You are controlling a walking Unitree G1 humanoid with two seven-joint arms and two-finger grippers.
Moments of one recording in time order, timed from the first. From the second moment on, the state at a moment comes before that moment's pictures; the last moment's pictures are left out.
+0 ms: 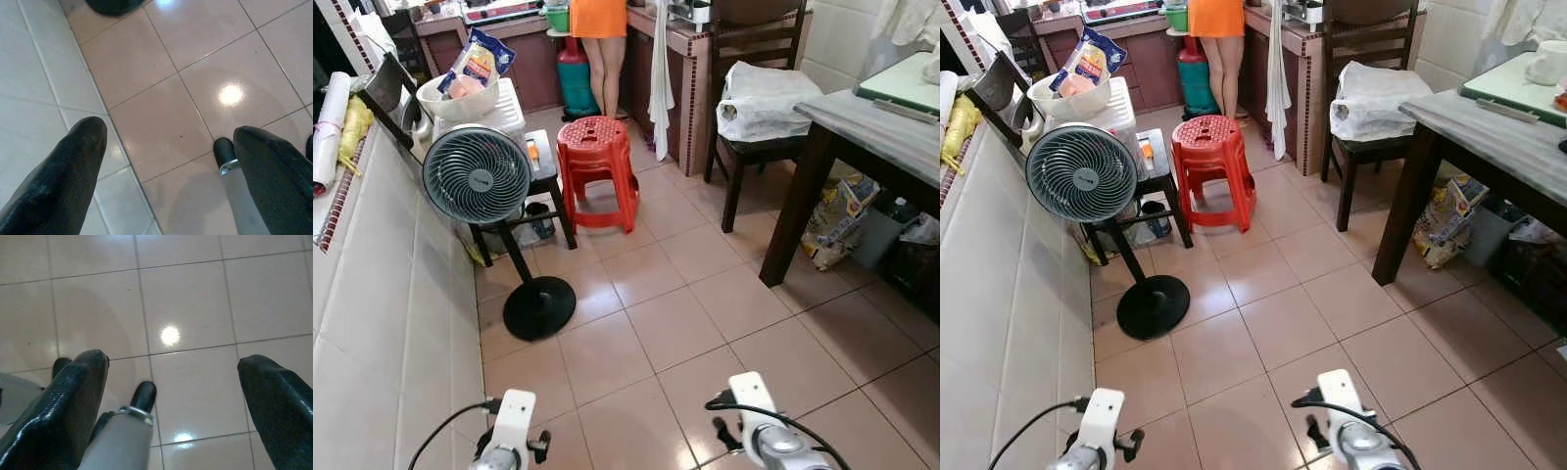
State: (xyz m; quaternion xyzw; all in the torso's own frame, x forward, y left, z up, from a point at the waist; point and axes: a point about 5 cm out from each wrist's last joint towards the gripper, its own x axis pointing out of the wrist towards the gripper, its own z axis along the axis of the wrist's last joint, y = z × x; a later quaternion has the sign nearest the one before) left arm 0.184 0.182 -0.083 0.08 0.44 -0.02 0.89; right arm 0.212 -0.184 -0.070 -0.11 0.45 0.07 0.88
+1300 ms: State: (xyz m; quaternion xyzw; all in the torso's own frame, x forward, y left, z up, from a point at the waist) left arm 0.157 0.192 -0.094 0.07 0.49 -0.01 0.87; right arm 0.201 -0.175 -0.077 -0.15 0.46 0.11 0.87
